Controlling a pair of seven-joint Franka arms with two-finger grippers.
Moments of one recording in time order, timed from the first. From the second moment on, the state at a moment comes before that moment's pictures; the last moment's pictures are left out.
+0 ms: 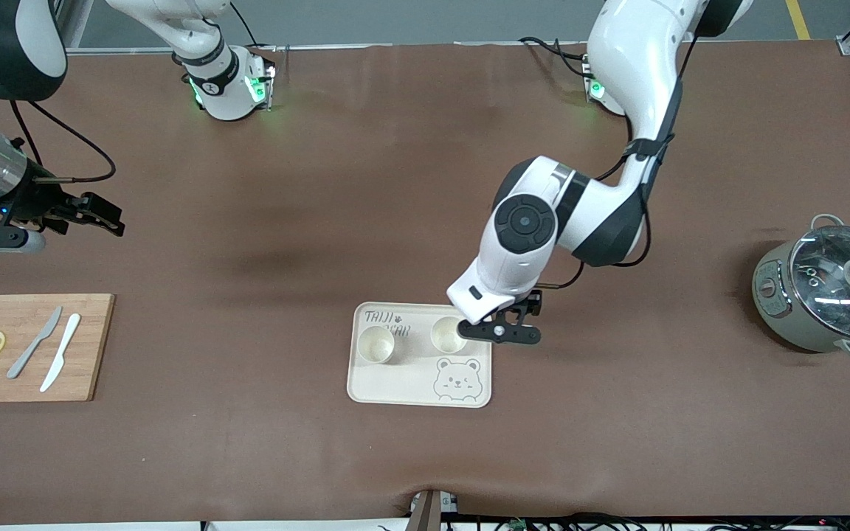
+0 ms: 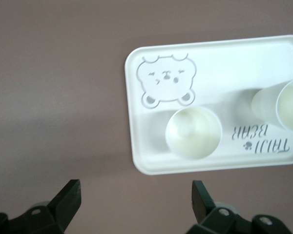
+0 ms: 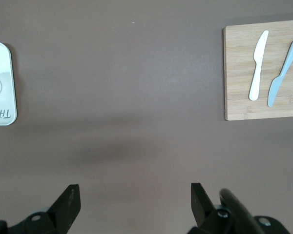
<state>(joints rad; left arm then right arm) -0.64 0.75 0.09 -1.16 -0.05 1.98 -0.43 -0.10 -0.03 0.10 -1.82 0.02 1.79 0.05</state>
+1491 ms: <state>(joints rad) -0.66 0.96 0.09 -1.10 -0.05 2.16 -0.46 -0.10 -0.02 0.10 -1.82 0.02 1.80 0.05</state>
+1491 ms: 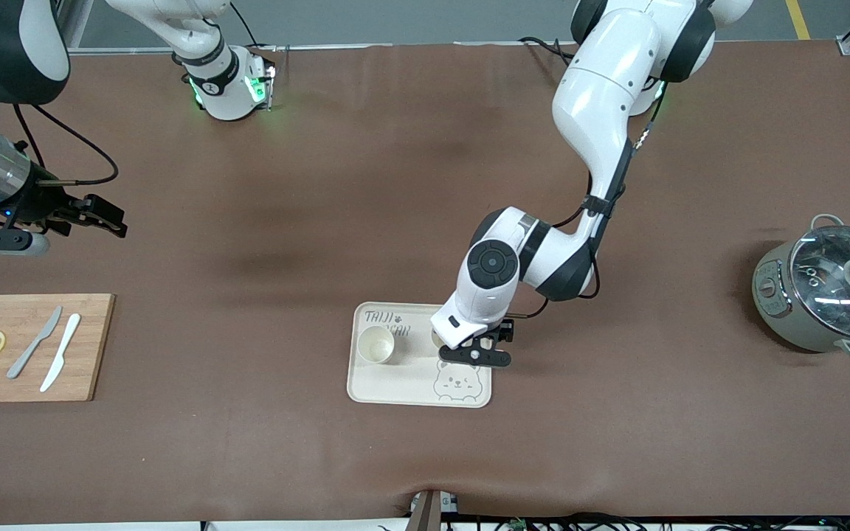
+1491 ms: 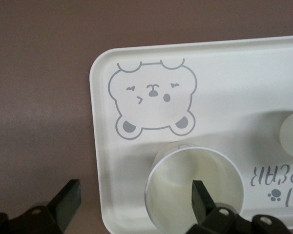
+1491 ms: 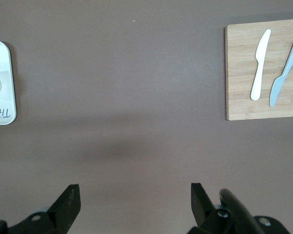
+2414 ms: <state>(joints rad) -0.66 0.99 0.09 -1.10 -0.05 2.19 -0.52 -0.10 -0.02 0.10 -1.82 0.02 1.80 0.05</state>
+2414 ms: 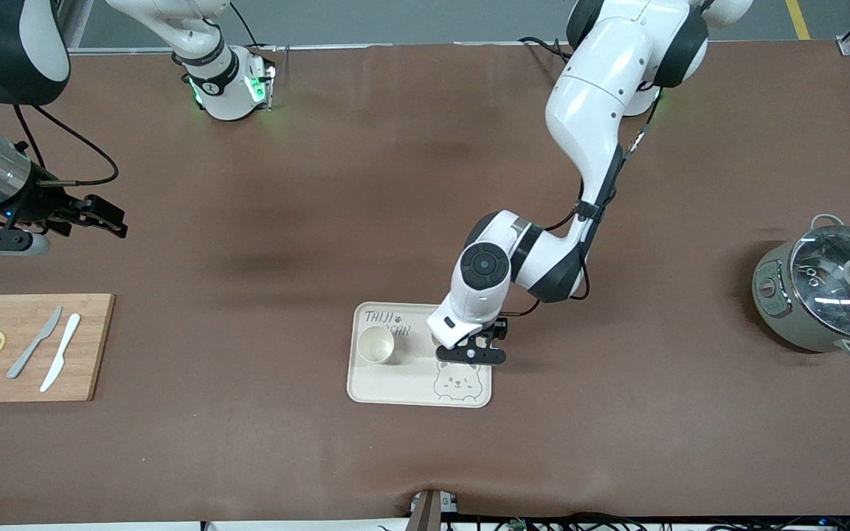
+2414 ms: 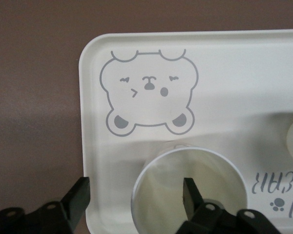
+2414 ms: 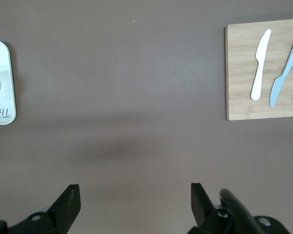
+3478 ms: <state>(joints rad) -0.66 0.99 0.09 -1.08 -0.05 2.19 -0.53 -0.10 -0.02 0.10 -1.82 0.02 1.80 0.05</state>
